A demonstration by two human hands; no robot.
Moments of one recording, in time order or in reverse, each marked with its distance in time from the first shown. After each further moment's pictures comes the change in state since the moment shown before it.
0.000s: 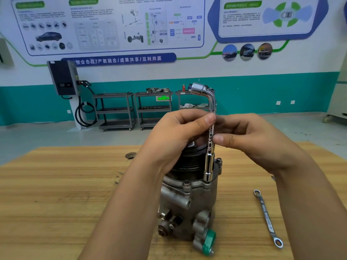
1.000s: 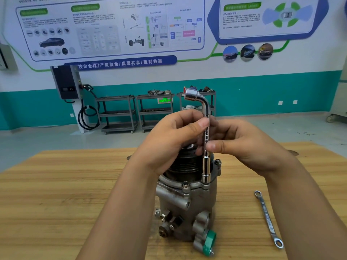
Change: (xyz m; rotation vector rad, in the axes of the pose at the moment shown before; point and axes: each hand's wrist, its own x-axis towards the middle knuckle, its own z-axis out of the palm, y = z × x) left_hand -0.004 0.002 -0.006 0.054 -0.079 0.014; right_hand 0.005 0.010 0.003 0.004 -0.038 0.011
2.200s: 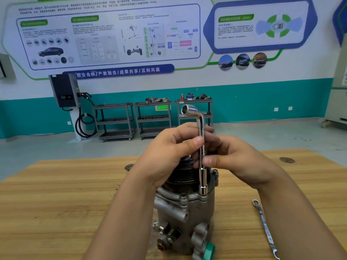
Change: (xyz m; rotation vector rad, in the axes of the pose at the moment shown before) left_hand 0.002 -0.003 -0.002 0.020 -0.028 0.032; right_hand -0.002 0.005 0.003 0.095 -0.017 0.034
